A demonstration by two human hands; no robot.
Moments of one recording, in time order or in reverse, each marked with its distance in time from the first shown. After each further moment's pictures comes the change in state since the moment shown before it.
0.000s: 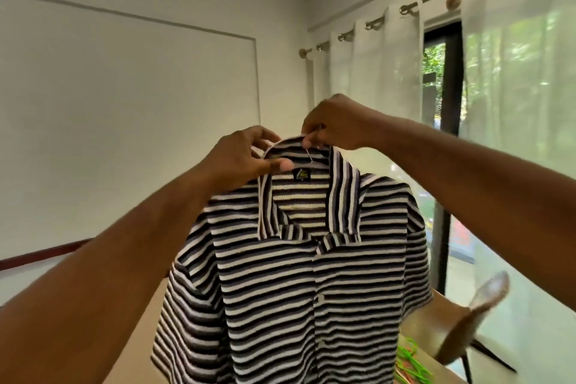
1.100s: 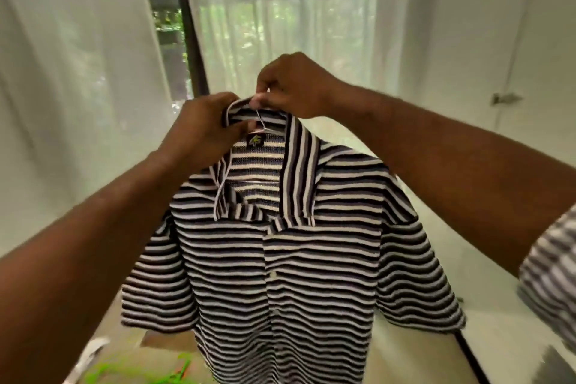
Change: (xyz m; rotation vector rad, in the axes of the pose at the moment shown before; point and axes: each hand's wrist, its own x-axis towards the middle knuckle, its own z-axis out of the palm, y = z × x) left_hand 0.241 0.300 0.409 -0.290 -0.023 0.560; right_hand -0.308 0.370 -0.082 -0.312 0.012 0.592
